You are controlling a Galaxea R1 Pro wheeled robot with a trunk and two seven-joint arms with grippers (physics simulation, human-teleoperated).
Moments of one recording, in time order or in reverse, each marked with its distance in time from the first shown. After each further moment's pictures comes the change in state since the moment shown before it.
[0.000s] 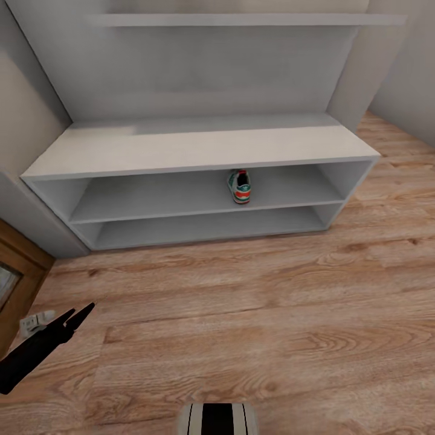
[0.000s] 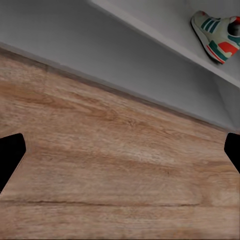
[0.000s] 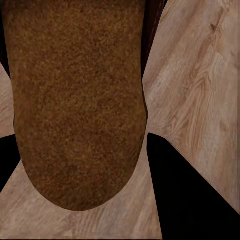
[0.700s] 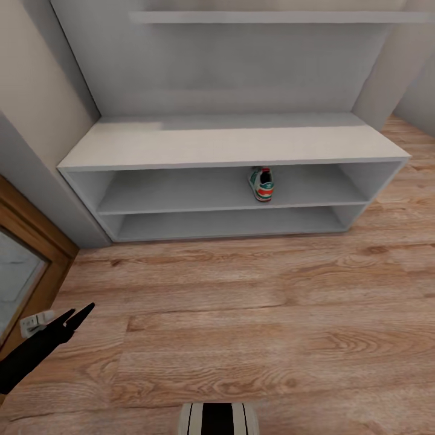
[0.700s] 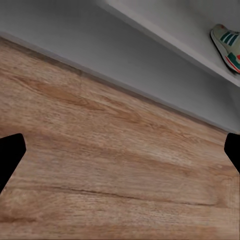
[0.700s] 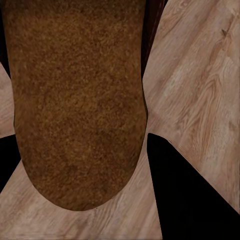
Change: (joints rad) left arm 0.000 0.000 0.000 0.000 0.001 0.000 0.000; right arm 0.000 -0.001 -0.001 0.000 0.001 0.000 0.000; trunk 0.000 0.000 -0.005
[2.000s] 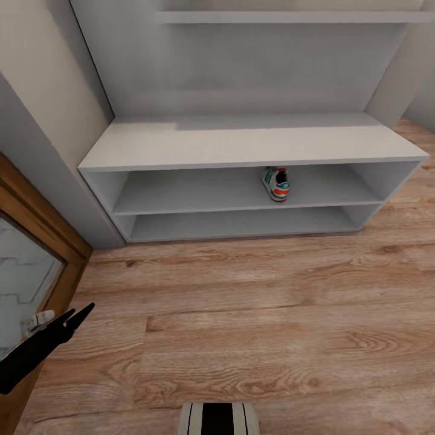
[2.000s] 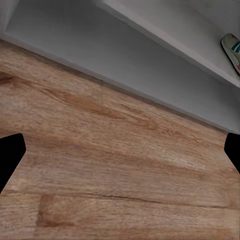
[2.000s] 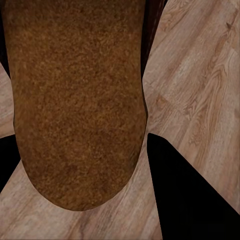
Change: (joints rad) left arm 0.000 0.000 0.000 0.001 0.001 0.000 -0.001; right arm 0.000 0.000 0.001 -0.001 -0.007 0.001 0.001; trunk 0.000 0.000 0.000
